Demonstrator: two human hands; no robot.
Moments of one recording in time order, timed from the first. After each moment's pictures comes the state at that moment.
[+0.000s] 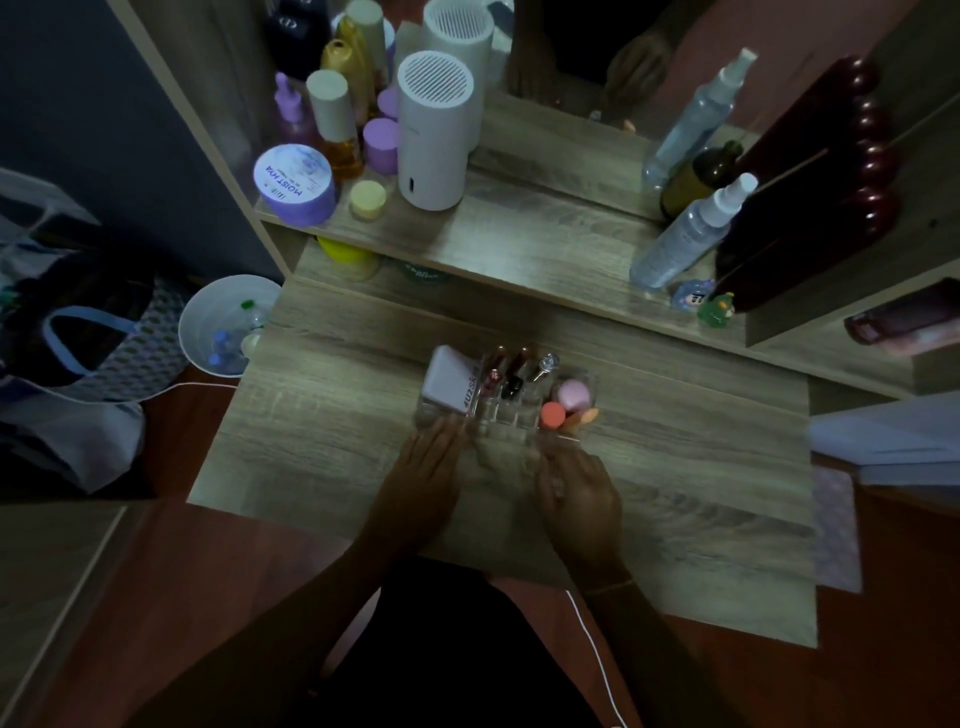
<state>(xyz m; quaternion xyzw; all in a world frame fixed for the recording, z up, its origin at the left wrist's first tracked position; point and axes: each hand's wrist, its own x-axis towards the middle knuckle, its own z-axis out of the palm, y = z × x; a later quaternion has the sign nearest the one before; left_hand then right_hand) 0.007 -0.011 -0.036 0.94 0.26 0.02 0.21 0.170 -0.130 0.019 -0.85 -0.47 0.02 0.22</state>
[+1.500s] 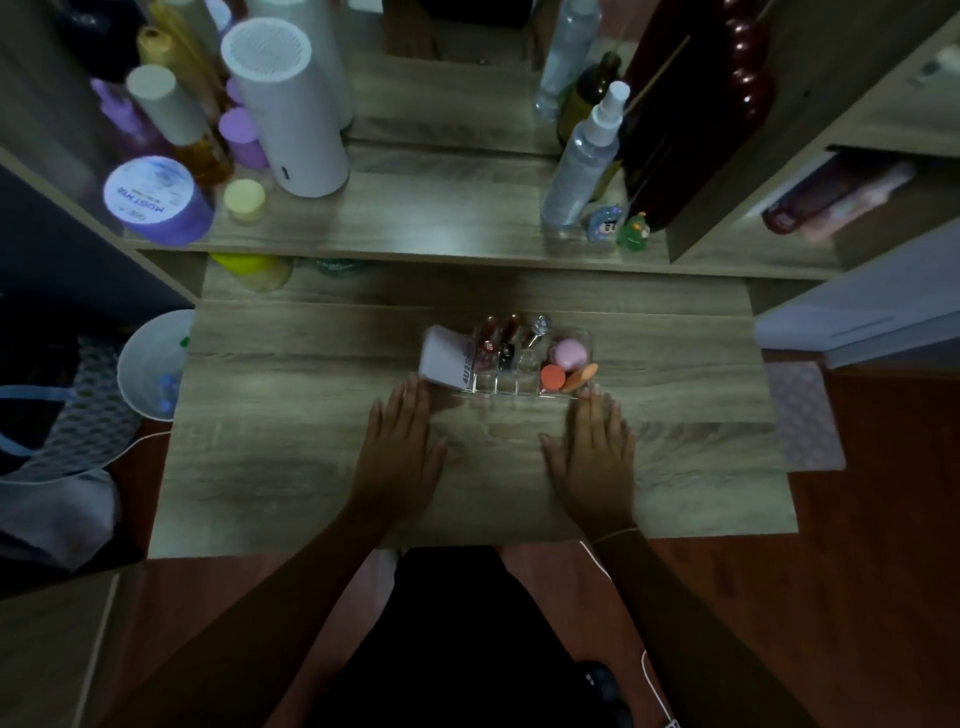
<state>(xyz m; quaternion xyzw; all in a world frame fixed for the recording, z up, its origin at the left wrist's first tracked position) 0.042 0.009 -0.046 0.94 0.28 -0.06 0.20 0.207 -0.177 -0.023 -0.94 -0.32 0.09 0.04</state>
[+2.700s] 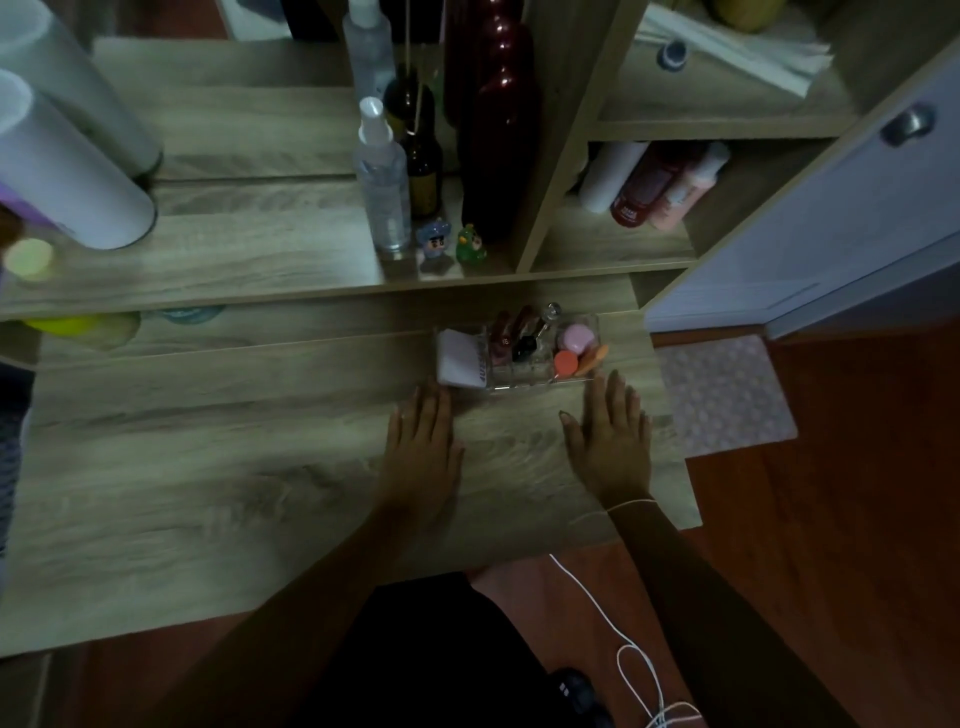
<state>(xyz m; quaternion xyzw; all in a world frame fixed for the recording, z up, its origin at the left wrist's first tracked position) 0.191 -0.090 -0.038 0.95 0.23 -0.08 0.18 0.350 -0.283 -0.035 -0.96 -0.24 0.12 0.06</state>
